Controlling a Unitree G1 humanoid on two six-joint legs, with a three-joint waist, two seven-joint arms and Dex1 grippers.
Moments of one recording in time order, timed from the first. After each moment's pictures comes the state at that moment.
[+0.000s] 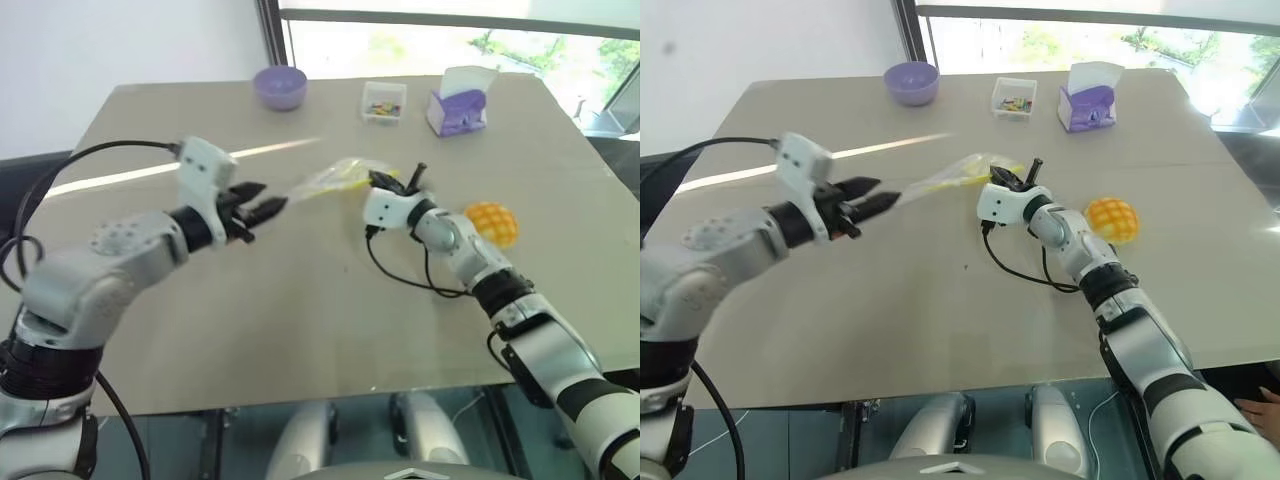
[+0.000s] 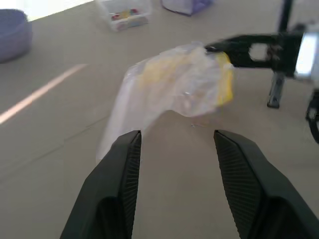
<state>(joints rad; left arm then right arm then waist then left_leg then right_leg) -0.36 0.97 -0.06 -0.43 -0.72 0.66 -0.37 -0.84 -0.25 0.40 0.62 -0.58 -0.26 0.14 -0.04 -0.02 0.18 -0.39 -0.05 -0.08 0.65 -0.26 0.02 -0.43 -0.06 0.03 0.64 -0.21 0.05</state>
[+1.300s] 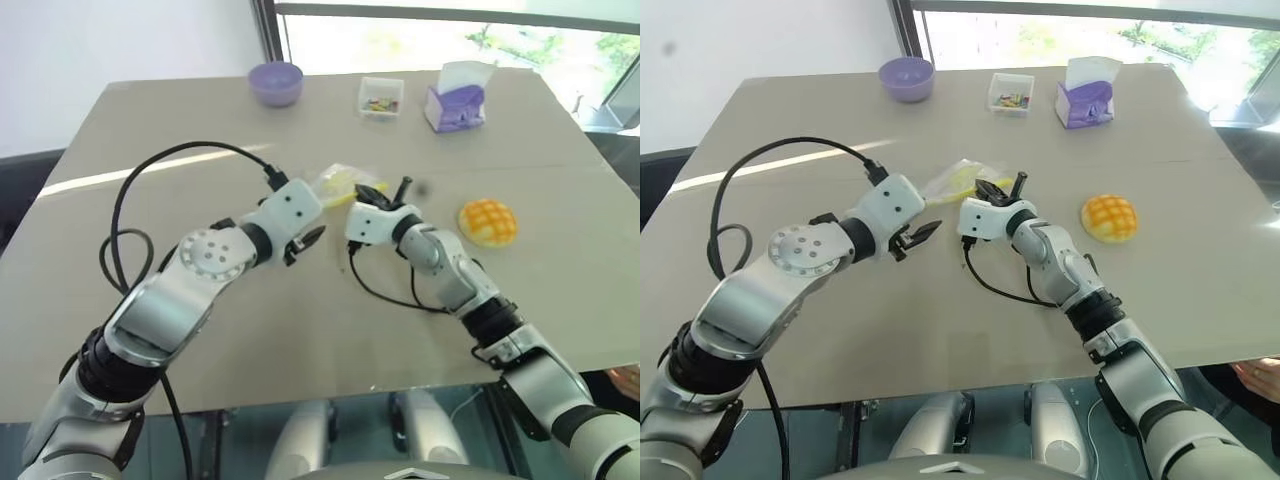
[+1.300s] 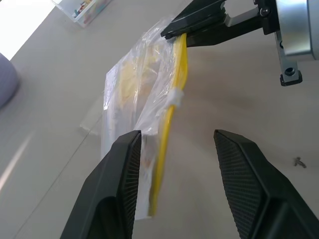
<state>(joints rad) -0.54 0.79 -0.29 -0.59 -0.22 0.94 -0.40 -0.71 -0.21 0.43 0.34 -0.65 -0.05 0.19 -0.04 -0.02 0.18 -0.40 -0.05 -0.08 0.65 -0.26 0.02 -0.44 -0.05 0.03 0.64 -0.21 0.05</state>
